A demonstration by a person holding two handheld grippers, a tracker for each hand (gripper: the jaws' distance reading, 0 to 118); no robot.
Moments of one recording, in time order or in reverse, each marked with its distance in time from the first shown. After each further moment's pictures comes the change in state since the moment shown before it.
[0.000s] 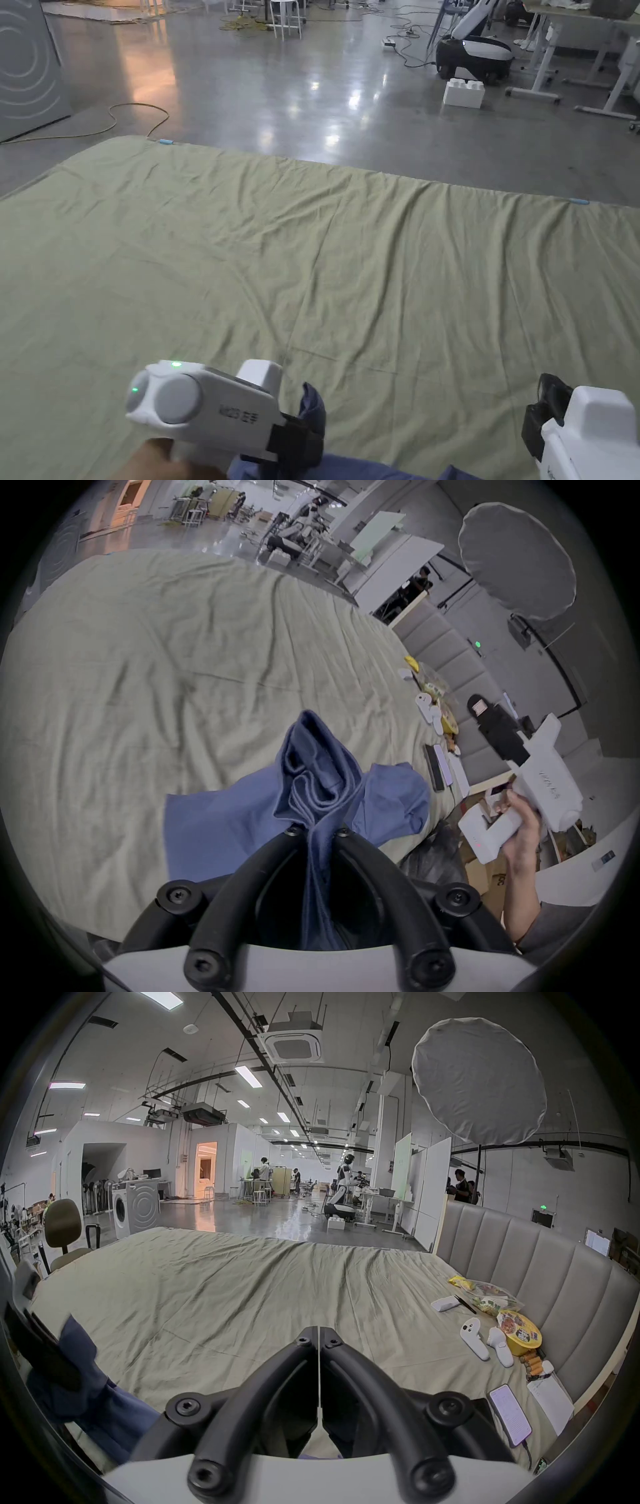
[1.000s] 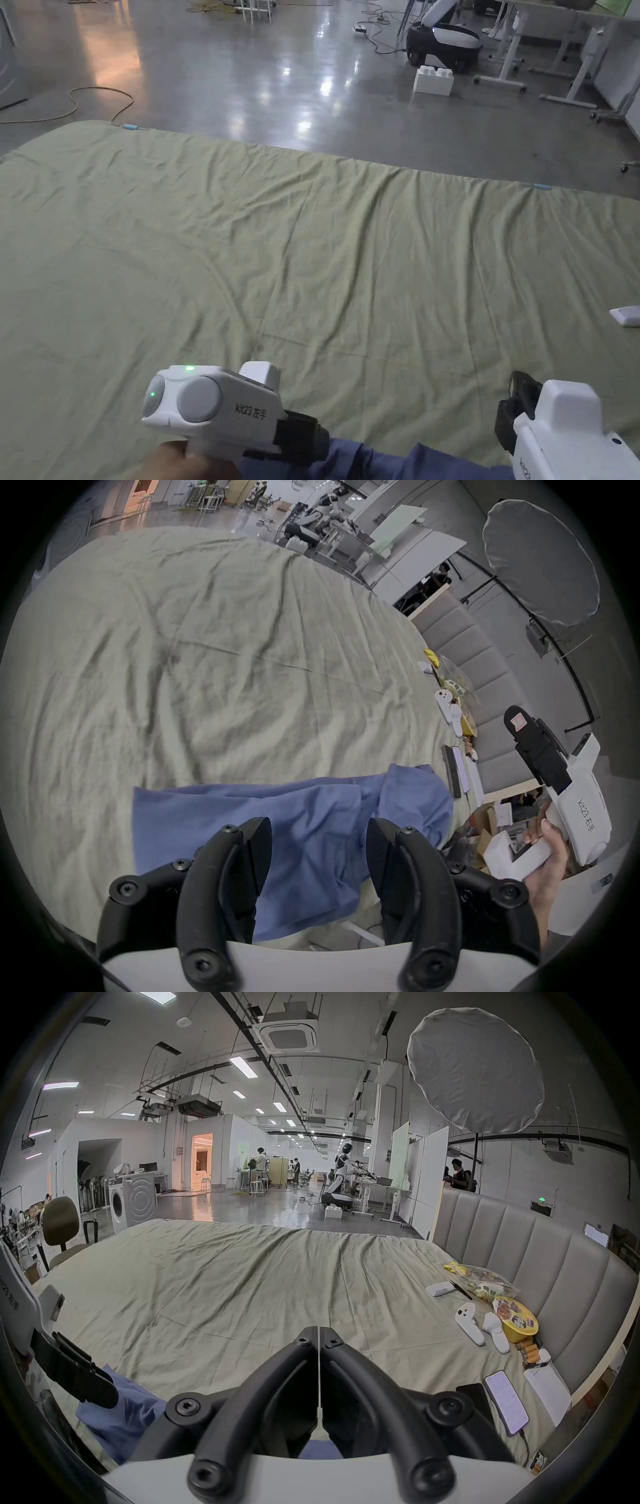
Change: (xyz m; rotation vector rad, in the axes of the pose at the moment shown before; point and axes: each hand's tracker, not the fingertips) left arm 0.002 -0.005 -0.037 -0.015 0.071 0.052; right arm 0.009 -0.012 0.007 -0.052 -0.005 -0.009
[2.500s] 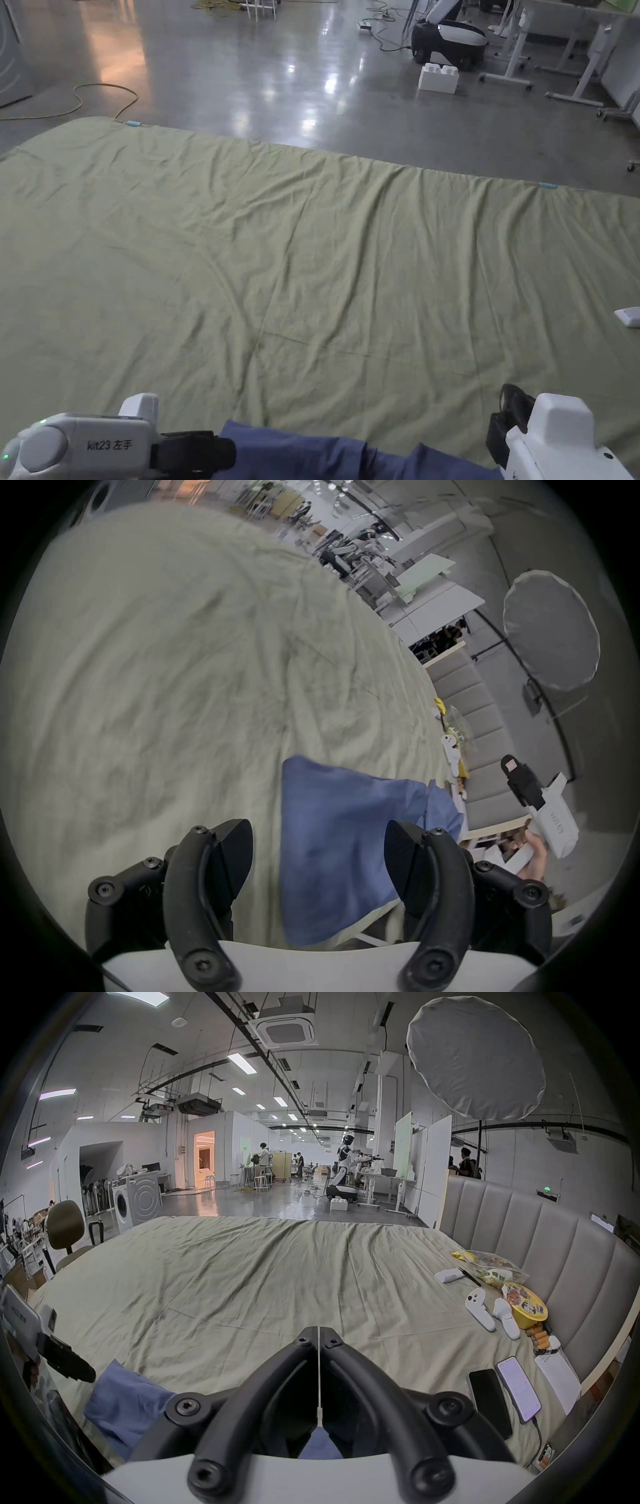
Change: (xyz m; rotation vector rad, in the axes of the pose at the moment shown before) left arm -0.159 -0.052 0.020 0.106 -0.162 0.274; right arm -0.006 -0.012 -0.002 -0.048 0.037 -0.044
